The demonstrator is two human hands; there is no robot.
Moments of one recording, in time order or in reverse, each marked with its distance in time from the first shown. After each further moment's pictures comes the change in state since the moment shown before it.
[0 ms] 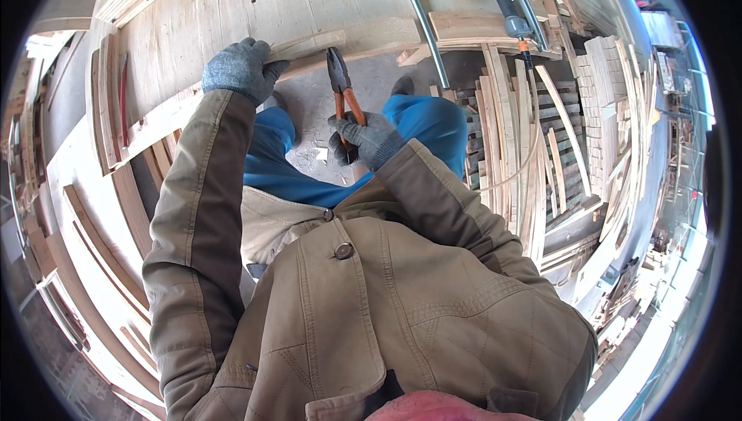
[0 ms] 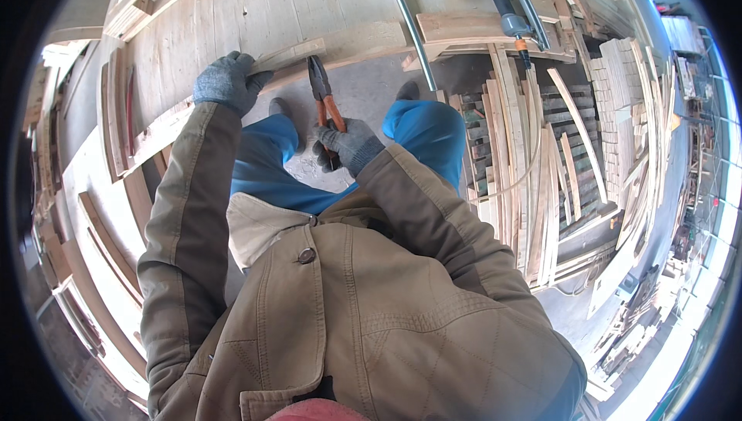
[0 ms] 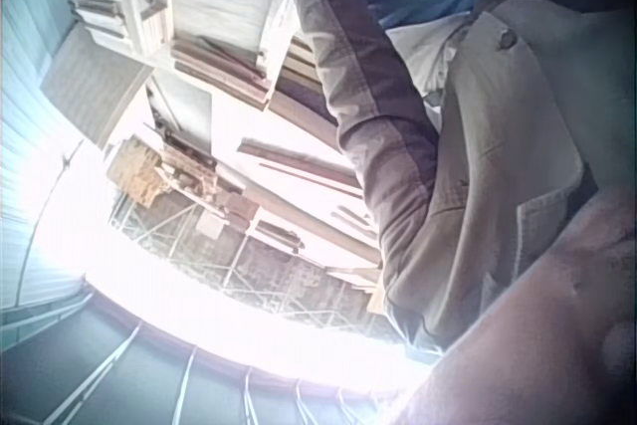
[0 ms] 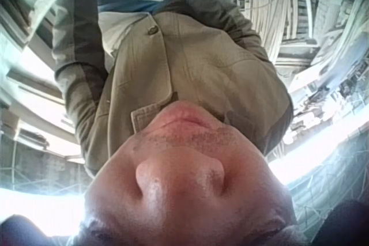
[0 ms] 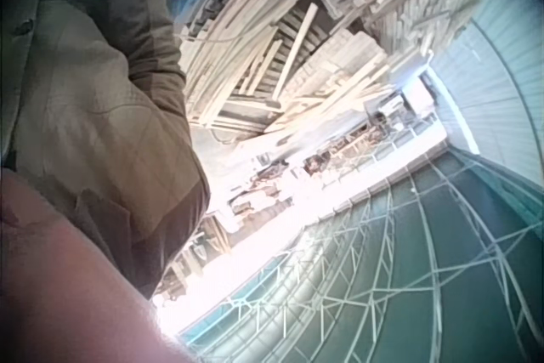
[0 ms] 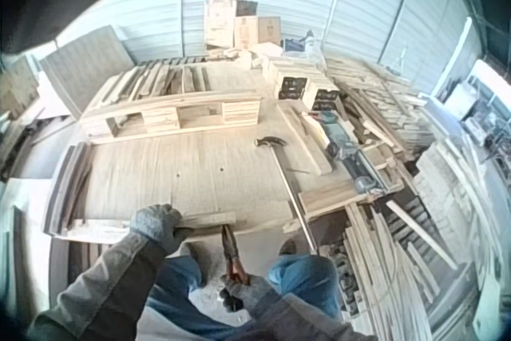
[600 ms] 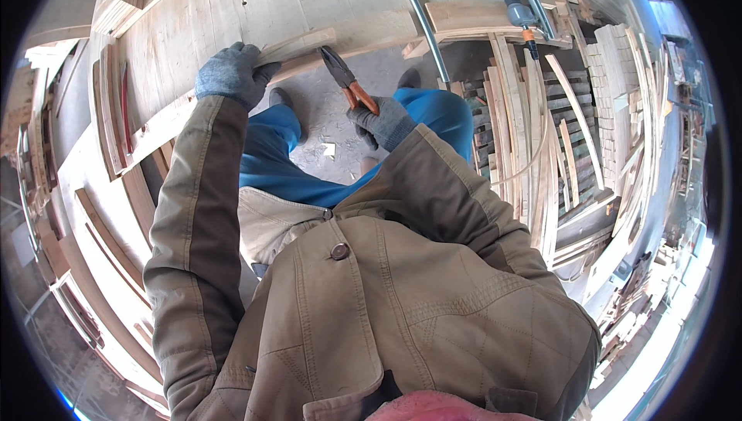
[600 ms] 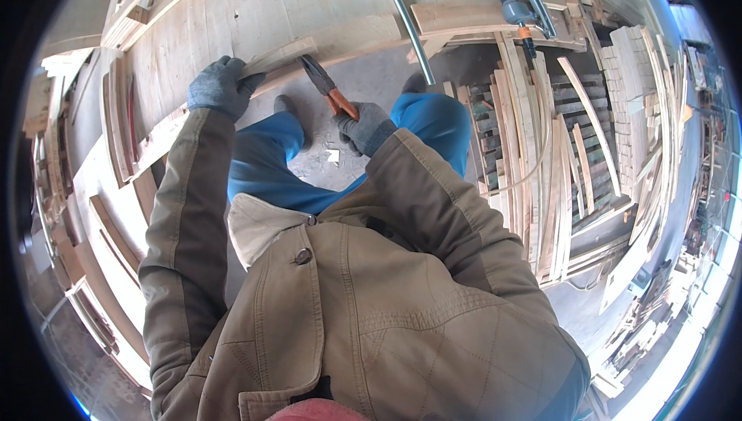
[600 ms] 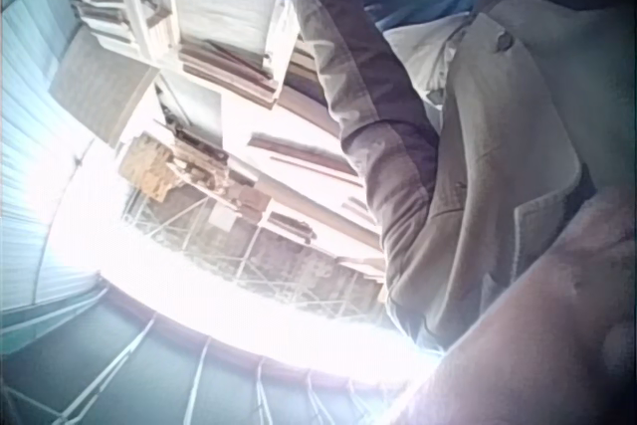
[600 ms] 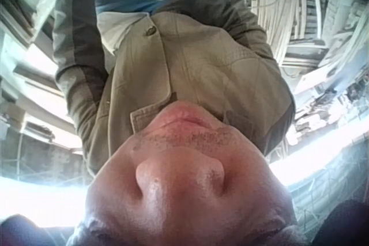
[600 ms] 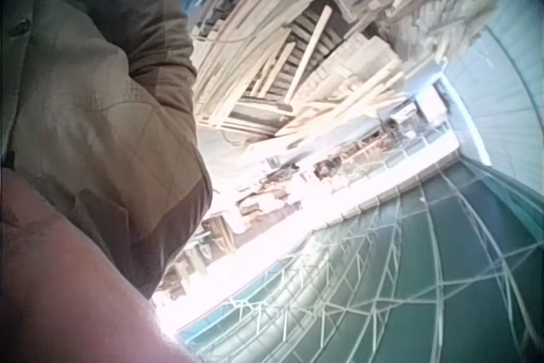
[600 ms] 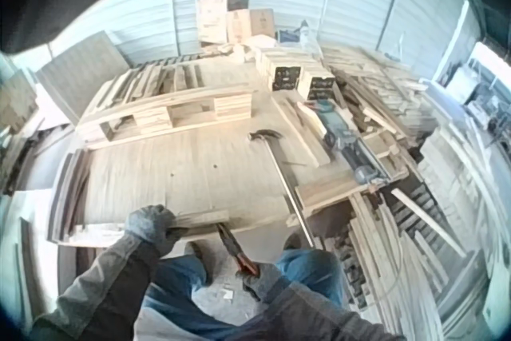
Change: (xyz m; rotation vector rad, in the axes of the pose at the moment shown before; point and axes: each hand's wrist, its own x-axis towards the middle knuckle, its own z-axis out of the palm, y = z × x) left_hand -0.002 -0.001 0.002 -0.036 0.085 0.047; right_hand 0.017 -0.010 -0.045 -0.277 0.050 -0.101
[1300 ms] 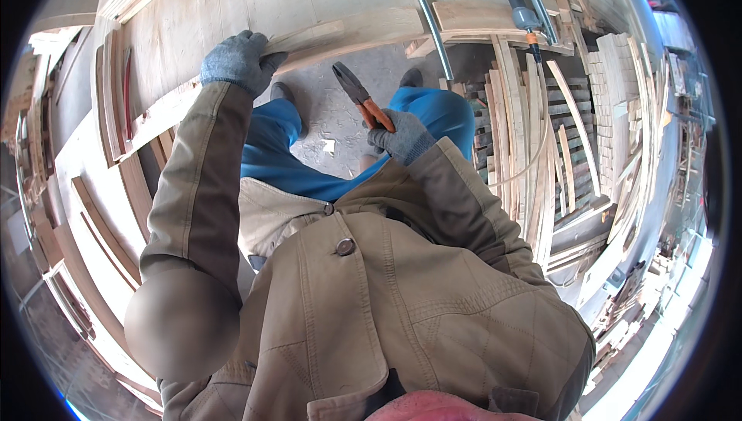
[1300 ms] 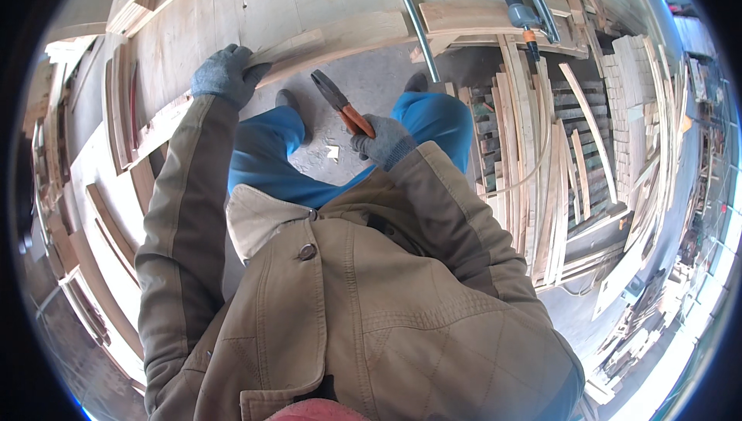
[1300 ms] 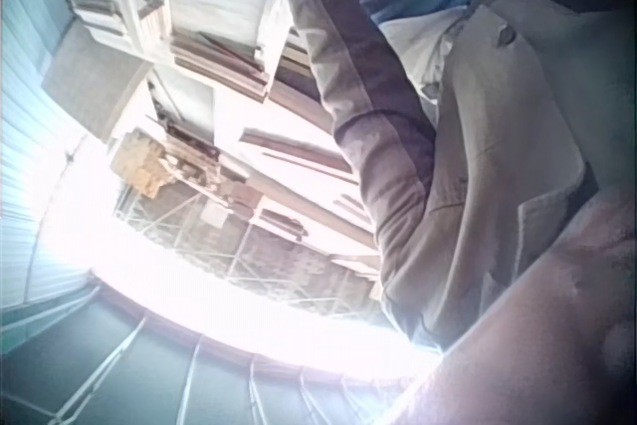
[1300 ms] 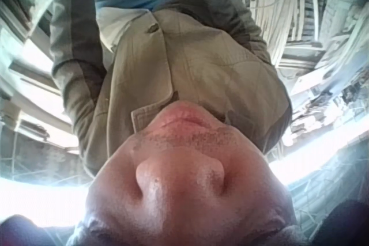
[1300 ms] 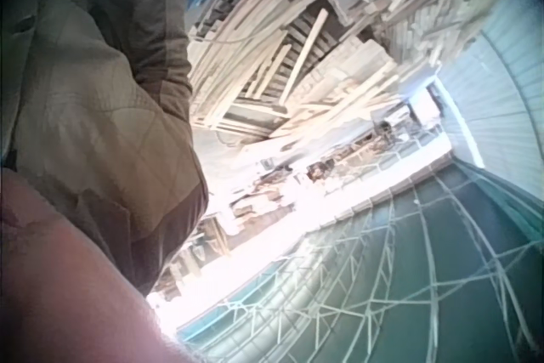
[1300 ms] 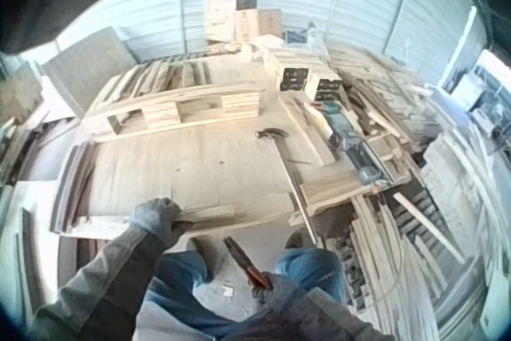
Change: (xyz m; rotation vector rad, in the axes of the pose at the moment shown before) left_hand -0.001 0.000 0.000 0.023 -0.017 -0.027; right_hand -0.043 0.003 -0.013 -0.361 -0.012 -0.073
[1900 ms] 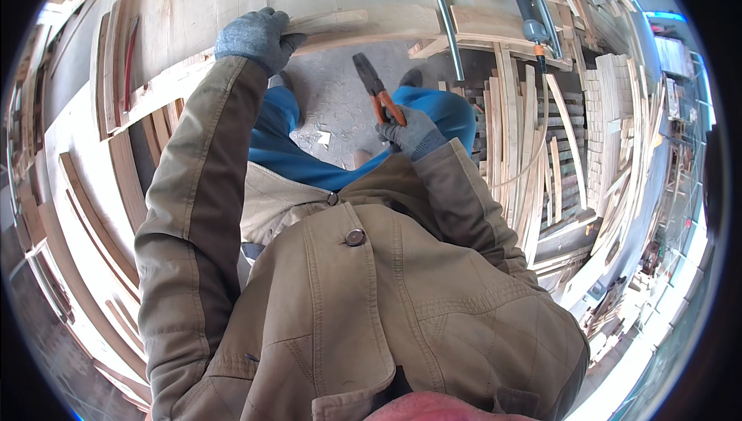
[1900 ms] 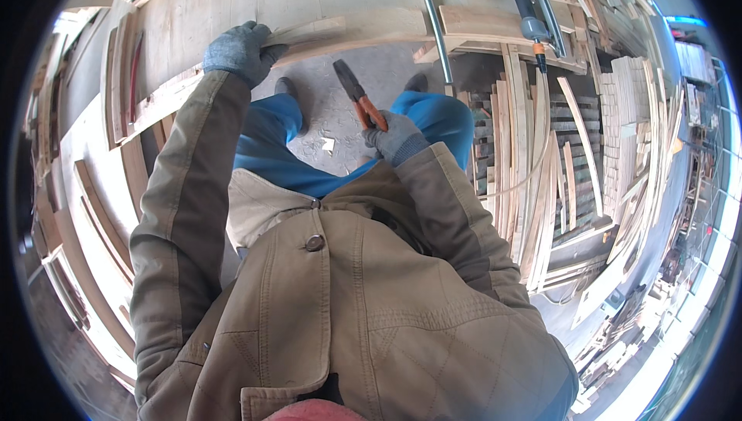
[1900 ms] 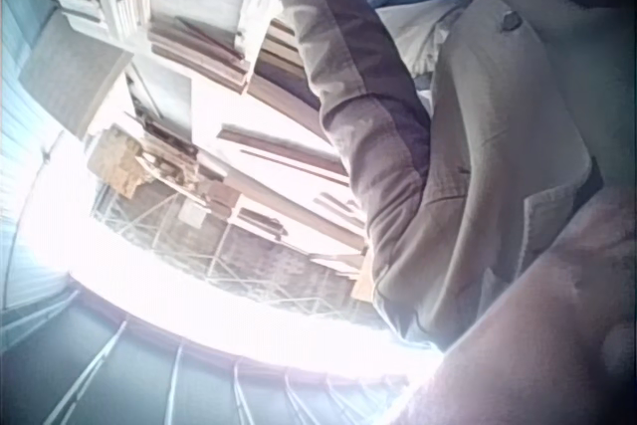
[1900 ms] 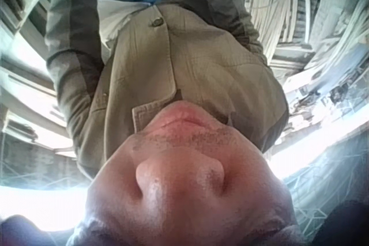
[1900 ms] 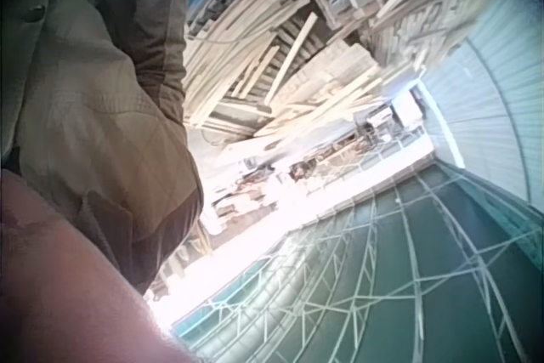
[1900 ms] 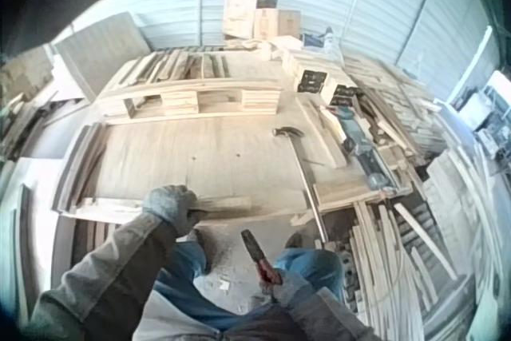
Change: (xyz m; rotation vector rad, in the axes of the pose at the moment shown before) left_hand -0.001 -0.003 0.008 -0.069 0.065 -0.005; right_hand 0.001 0.005 0.003 -0.083 0.044 0.154
